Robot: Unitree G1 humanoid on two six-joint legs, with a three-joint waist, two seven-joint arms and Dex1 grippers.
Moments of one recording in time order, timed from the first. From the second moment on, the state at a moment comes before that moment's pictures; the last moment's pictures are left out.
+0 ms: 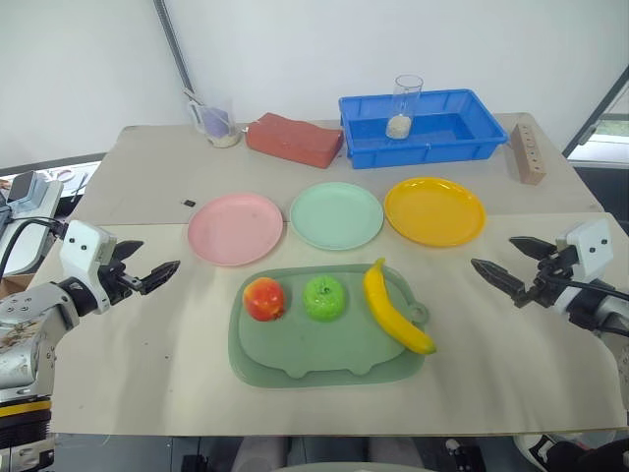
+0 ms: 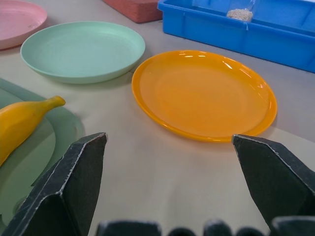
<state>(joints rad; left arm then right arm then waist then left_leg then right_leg) -0.10 0.80 0.38 0.00 -0.40 0.46 -0.81 -0.03 -0.78 -0.41 -0.19 0.45 0.46 0.77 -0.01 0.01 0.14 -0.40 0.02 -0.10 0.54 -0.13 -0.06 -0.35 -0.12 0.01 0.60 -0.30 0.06</state>
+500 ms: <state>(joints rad) -0.17 0.78 0.40 0.01 -0.50 0.45 -0.88 -0.17 -0.78 -0.29 -0.20 0.47 0.49 0.82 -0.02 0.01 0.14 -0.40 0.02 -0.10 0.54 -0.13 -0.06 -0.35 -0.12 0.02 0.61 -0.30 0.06</state>
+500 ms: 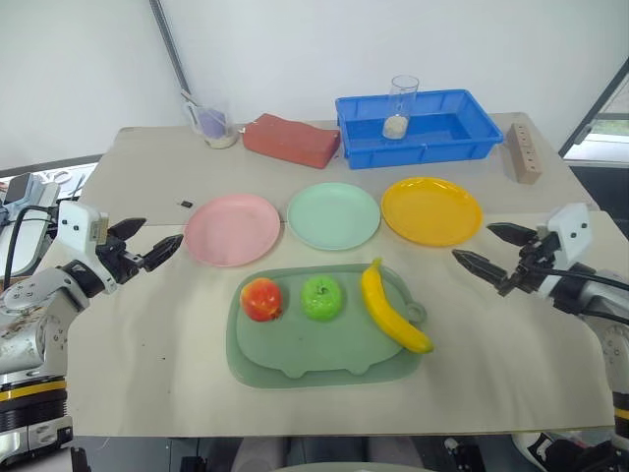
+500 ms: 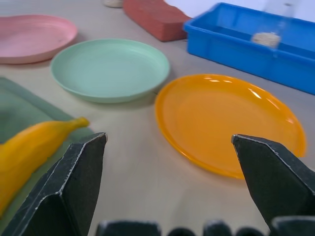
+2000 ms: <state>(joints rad) -0.23 0.62 -0.06 0.15 -0.26 0.07 -1.13 -0.57 -0.82 -0.05 -0.55 0.84 0.82 0.90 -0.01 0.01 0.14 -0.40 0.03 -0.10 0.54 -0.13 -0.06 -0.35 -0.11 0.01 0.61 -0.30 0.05</state>
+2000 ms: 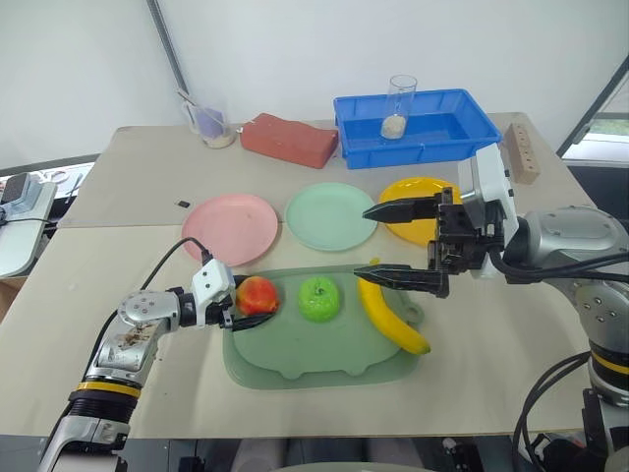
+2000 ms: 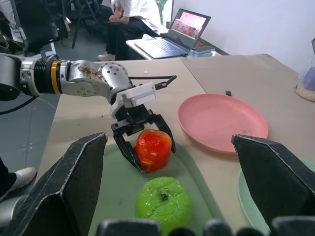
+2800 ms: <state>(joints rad) -0.58 0.47 0.16 0.37 -0.25 0.21 -0.57 -0.71 -0.63 0.09 -0.52 0.74 0.86 0.62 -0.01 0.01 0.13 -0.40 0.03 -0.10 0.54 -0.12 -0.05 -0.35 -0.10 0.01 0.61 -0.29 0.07</state>
